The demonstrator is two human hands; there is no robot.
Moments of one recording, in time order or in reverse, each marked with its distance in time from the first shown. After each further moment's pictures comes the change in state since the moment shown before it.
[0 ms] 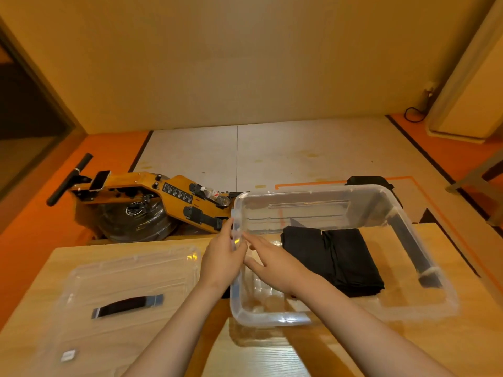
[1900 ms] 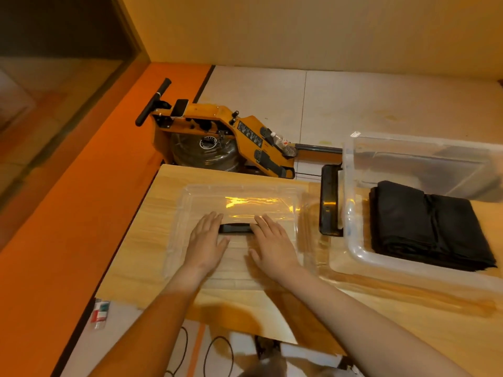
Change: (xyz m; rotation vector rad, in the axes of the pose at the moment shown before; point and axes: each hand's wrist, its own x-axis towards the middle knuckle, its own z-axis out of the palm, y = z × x) left_hand -0.072 -0.305 -0.155 0.379 -0.079 -0.157; right_hand 0.088 -0.131 0.253 -0.369 -0.003 -0.103
